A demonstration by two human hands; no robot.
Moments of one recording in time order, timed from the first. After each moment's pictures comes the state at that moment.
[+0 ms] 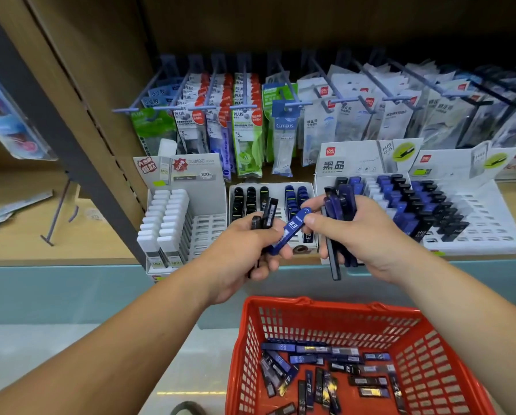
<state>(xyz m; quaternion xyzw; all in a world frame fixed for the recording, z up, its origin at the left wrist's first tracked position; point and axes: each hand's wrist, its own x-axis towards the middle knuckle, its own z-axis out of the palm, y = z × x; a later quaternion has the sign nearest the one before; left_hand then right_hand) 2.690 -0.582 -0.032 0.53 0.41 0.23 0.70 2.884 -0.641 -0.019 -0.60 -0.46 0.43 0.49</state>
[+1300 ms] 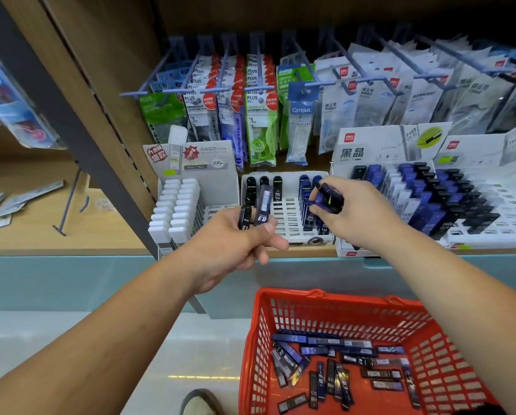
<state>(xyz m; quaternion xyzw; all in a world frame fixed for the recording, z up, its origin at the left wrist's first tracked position) 2.655 -0.566 -0.036 0.57 0.44 0.22 0.65 2.894 -0.594 -0.053 -0.70 -0.64 0.13 0.30</state>
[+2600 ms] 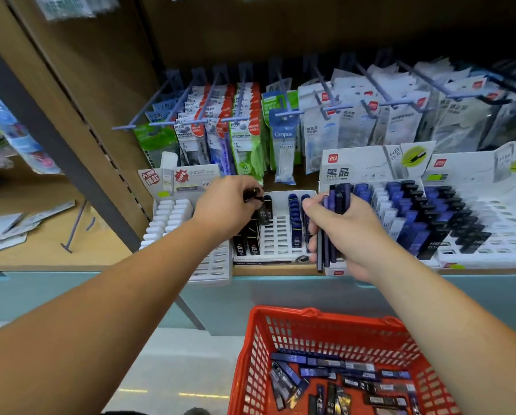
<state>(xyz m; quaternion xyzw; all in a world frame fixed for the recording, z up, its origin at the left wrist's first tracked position) 2.702 -0.494 -0.020 0.83 0.50 0.22 0.14 2.885 -0.612 -0.026 -0.59 -0.34 0.49 0.55</state>
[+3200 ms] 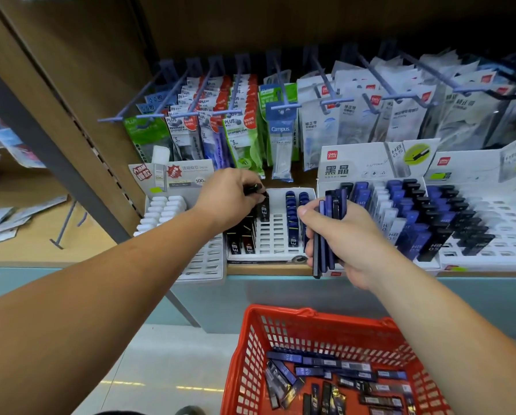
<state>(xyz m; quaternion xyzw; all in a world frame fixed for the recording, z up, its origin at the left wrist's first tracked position) 2.712 -0.470 -0.032 0.83 0.48 0.24 0.15 2.889 -0.613 -0.035 -0.58 -0.33 0.51 0.54</state>
